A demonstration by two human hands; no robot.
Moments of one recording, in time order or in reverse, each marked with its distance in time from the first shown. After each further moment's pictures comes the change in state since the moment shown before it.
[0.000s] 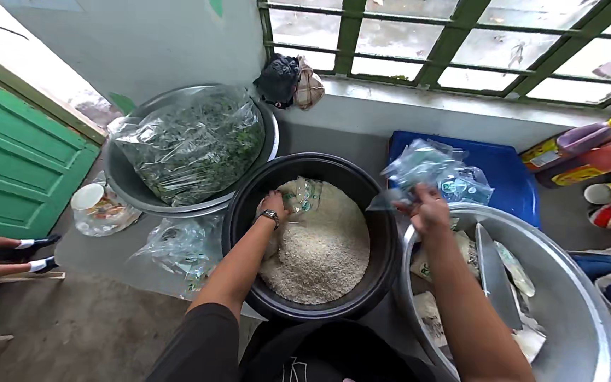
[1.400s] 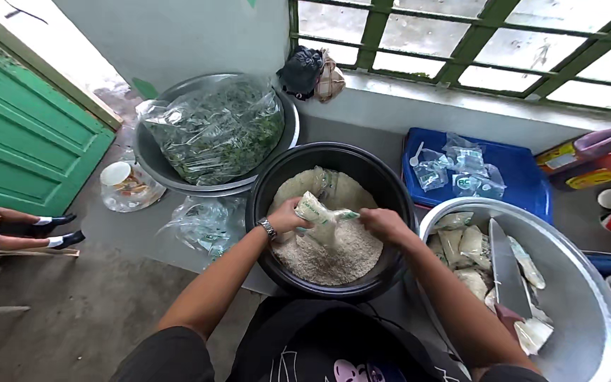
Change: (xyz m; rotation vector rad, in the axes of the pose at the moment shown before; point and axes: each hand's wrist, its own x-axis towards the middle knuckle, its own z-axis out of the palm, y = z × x) left_hand -0.119 -0.028 -0.036 -0.813 -0.338 0.308; right_hand -0.070 0.050 0.051 -1.703 -0.950 -0.311
